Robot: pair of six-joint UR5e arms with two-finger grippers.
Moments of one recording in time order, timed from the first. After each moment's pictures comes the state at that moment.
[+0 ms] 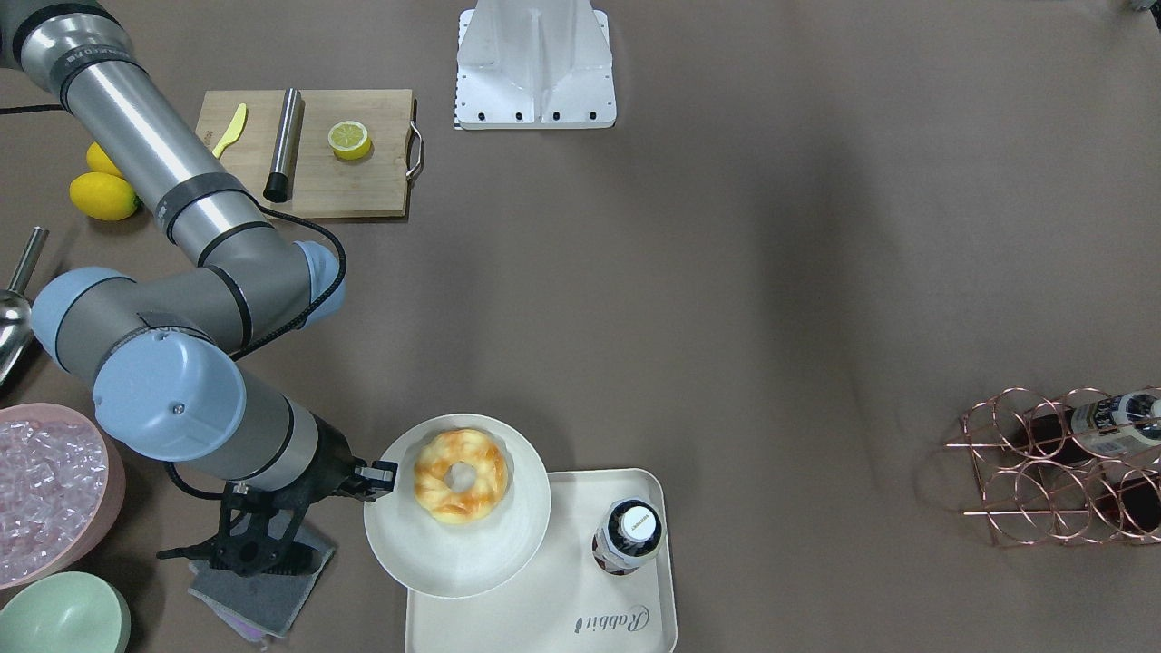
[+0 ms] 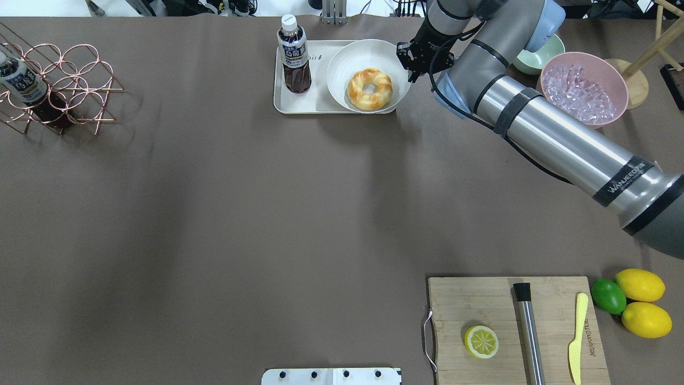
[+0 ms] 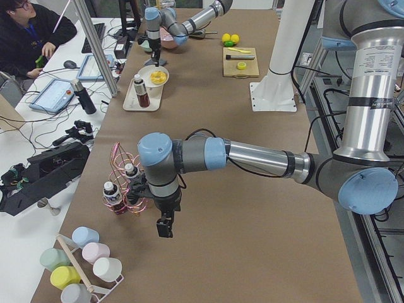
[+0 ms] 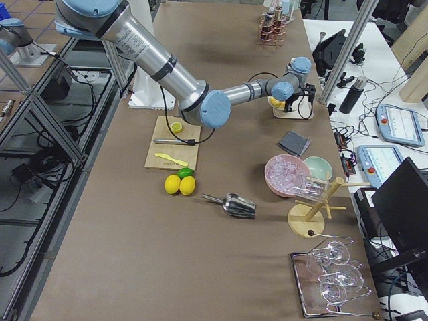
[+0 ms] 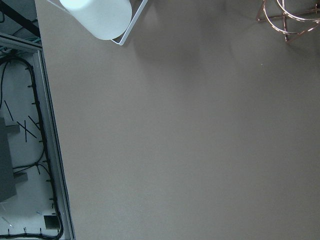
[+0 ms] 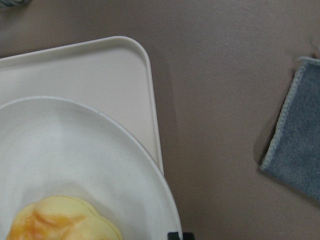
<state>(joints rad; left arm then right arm) -1.68 -1.63 -1.70 -1.27 -2.12 0.29 0.94 -0.63 0.89 -1.12 2.24 1.03</state>
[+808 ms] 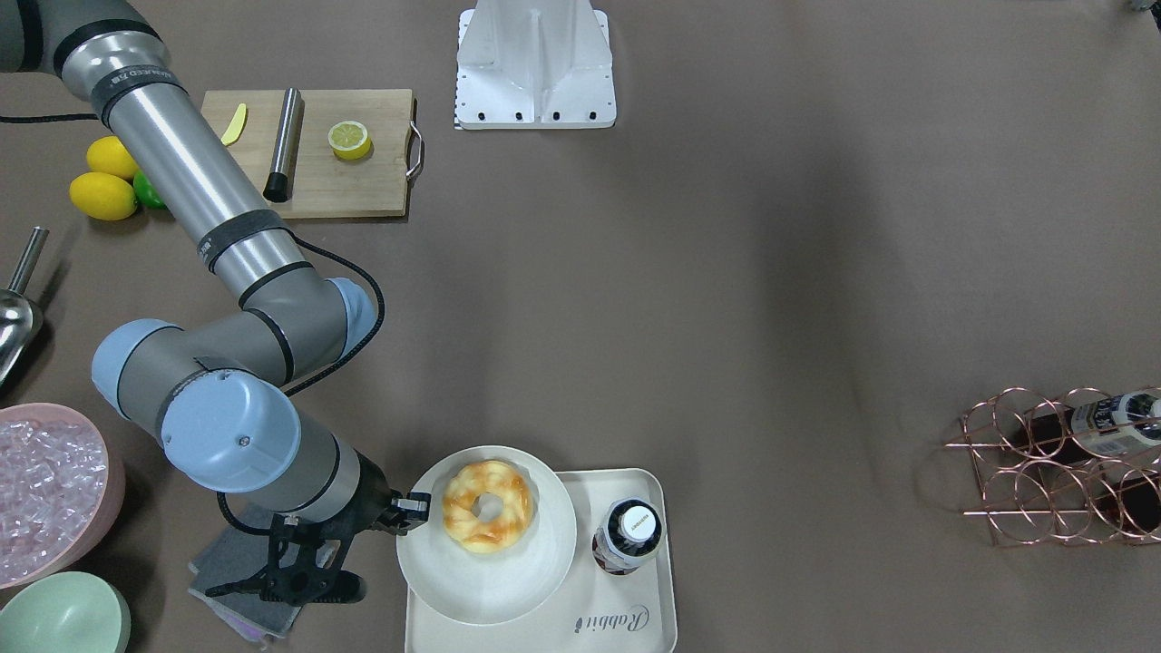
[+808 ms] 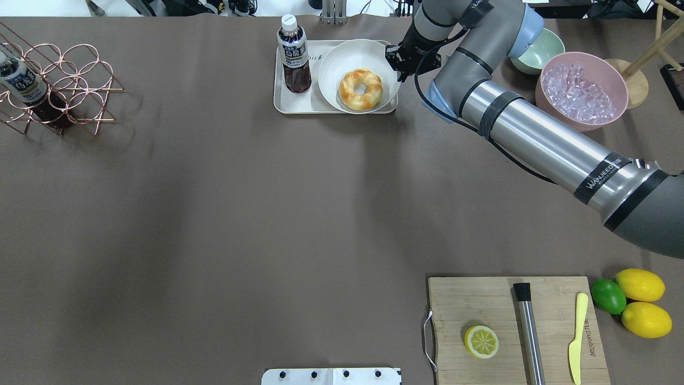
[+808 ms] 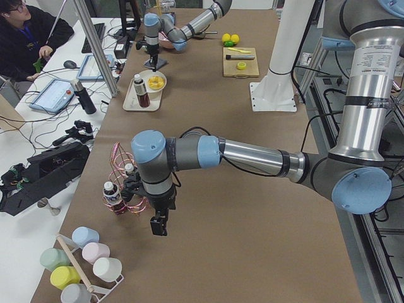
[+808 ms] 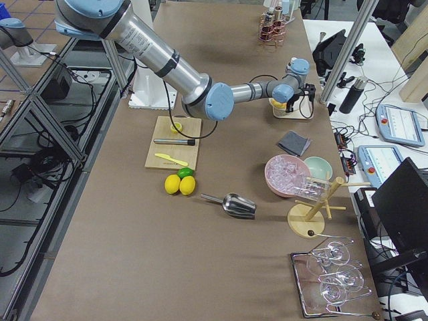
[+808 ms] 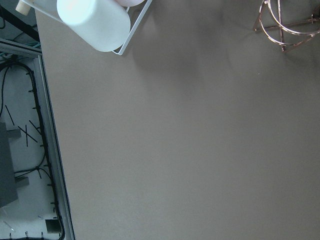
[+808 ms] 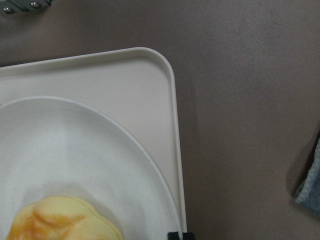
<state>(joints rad) -1.68 -1.66 -1.67 -1.27 -2.12 0.29 0.92 -0.56 0.75 -0.99 2.19 1.03</state>
